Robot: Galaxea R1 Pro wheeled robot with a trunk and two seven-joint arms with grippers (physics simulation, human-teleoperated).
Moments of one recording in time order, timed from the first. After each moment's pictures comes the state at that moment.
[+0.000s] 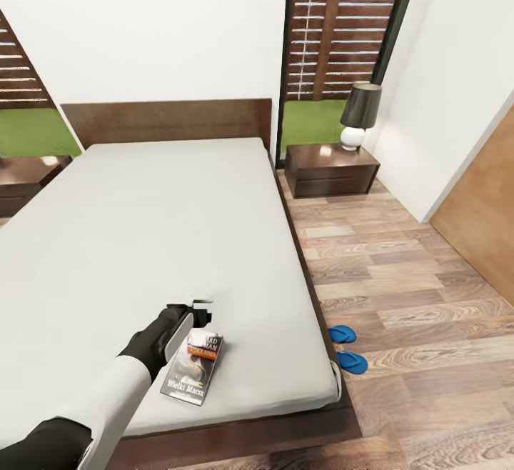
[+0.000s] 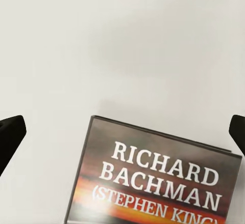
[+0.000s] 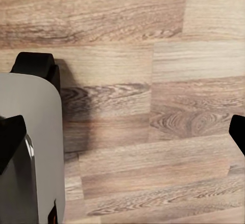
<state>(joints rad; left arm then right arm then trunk) -0.82 -0.03 -0.25 -0.59 0.29 0.57 0.25 -0.37 -0.19 -0.03 0.01 0.12 -0.03 0.02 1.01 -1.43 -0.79</state>
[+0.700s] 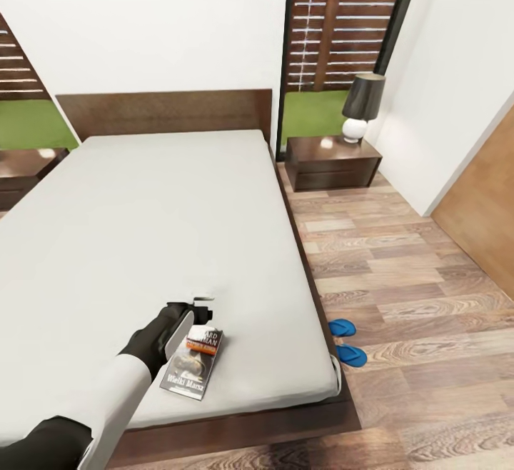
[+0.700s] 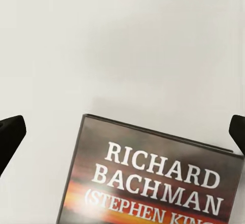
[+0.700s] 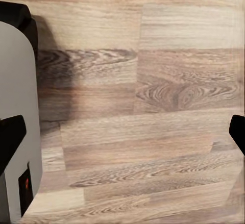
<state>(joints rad) -0.83 -0.03 -0.25 -0.60 0.29 0.57 0.25 -0.32 -0.22 0.01 0.01 0.12 -0.03 0.02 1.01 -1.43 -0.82</state>
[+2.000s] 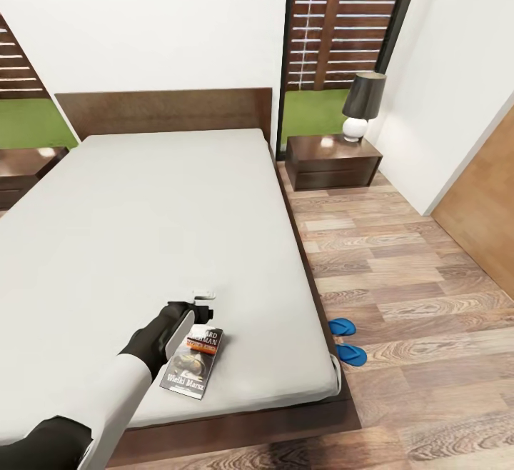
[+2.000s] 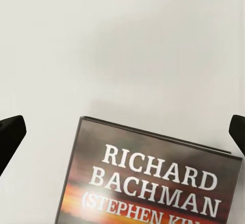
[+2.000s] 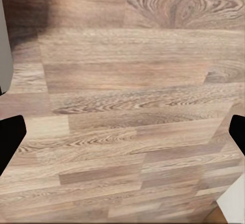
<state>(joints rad) -0.83 -0.03 -0.26 -0.61 0.29 0.56 0.24 -0.12 -0.26 0.02 0.01 0.12 -0.03 0.00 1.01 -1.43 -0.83</state>
